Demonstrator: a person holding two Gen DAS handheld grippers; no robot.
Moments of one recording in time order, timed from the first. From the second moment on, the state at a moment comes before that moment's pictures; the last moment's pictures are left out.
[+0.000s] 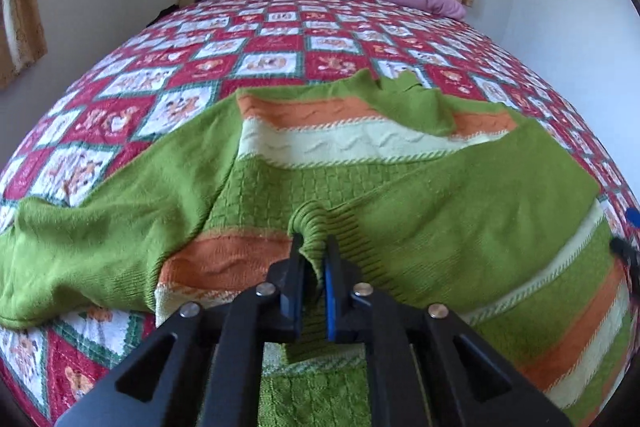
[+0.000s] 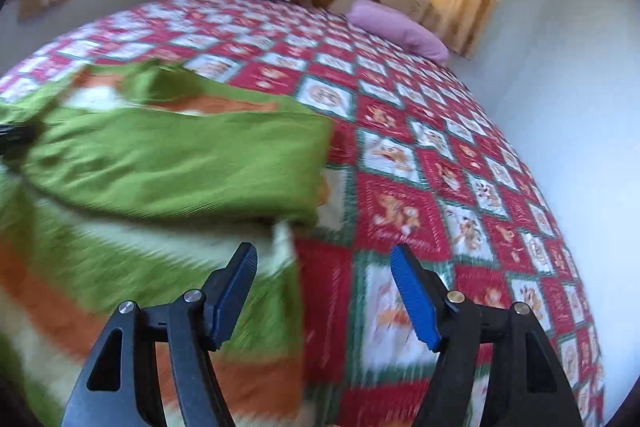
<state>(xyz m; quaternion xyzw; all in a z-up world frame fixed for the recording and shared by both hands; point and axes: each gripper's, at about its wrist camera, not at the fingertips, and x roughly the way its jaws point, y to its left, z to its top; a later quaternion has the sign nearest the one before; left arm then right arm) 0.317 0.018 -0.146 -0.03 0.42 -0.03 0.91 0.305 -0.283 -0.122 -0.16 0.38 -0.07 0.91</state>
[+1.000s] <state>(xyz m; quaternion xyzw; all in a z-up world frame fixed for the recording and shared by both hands) 0.288 0.013 -0.143 0.01 0.39 0.01 0.92 0.308 -0.283 -0.075 -0.07 0.33 0.01 0.94</state>
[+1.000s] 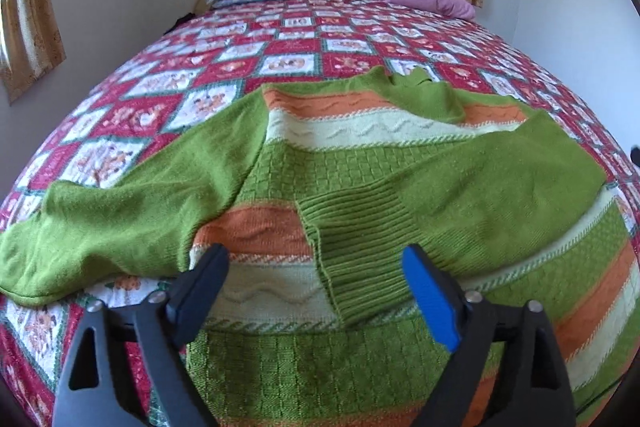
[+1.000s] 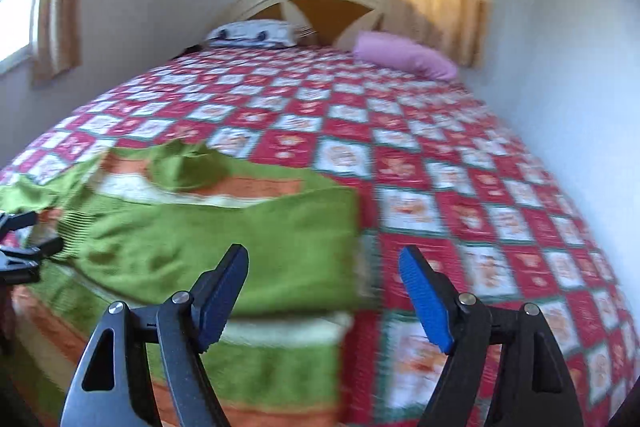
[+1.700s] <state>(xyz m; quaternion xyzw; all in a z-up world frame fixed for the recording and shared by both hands) 0.314 -0.011 -0.152 0.08 0.41 0.05 0.91 0.367 -0.274 -0.127 -0.07 0.43 0.02 0.90</state>
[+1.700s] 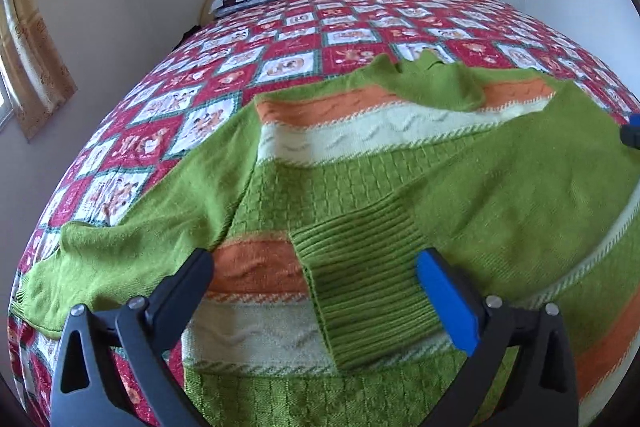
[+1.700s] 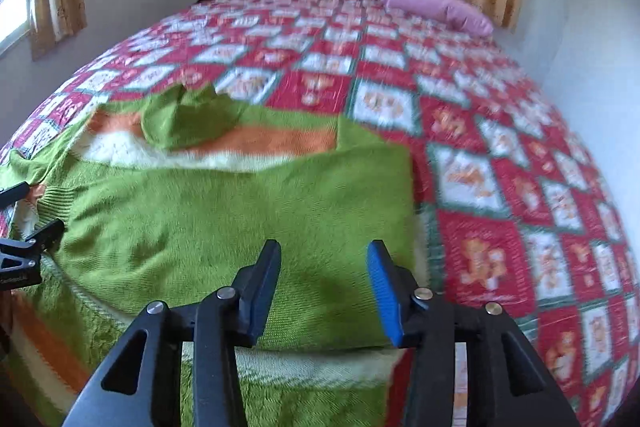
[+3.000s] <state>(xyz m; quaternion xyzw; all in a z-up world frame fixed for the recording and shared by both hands) 0.161 0.298 -0.137 -0.20 0.35 0.28 0.87 0.319 -0.275 -0.147 -0.10 0.41 0.01 0.91</state>
